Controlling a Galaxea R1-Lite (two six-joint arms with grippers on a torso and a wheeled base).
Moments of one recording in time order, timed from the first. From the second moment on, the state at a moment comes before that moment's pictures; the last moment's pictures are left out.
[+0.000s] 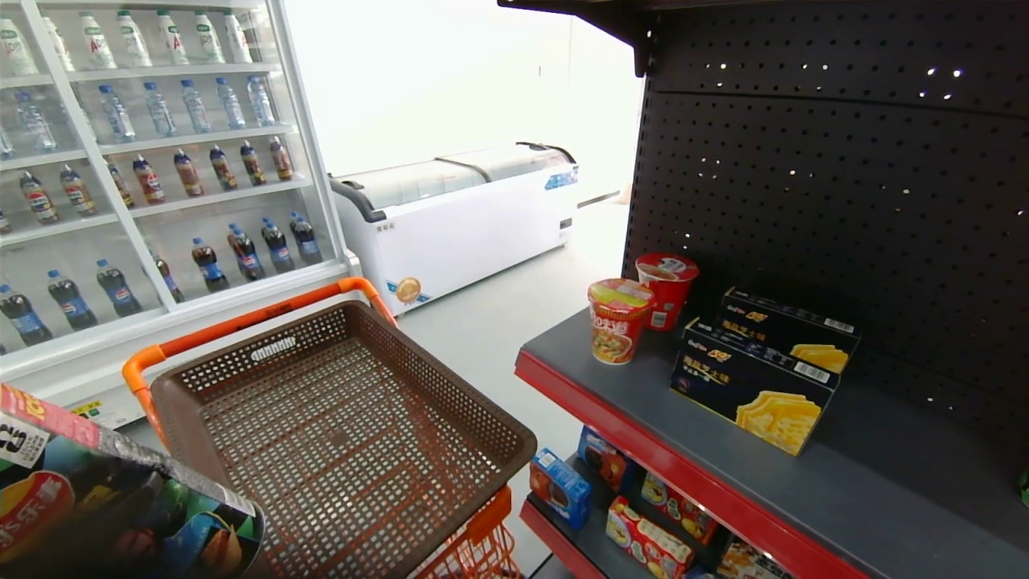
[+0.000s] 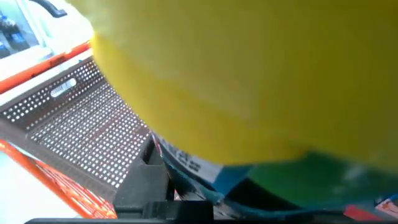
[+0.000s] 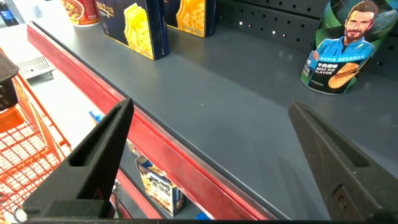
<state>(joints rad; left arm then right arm) -0.15 0.71 -0.19 -0.48 -0.14 -0.05 -0.01 0.00 0.00 0.01 -0.04 0.00</state>
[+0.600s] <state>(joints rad) -0.15 0.68 -0.19 -0.47 -0.15 -0.05 -0.01 0.00 0.00 0.01 -0.02 0.00</state>
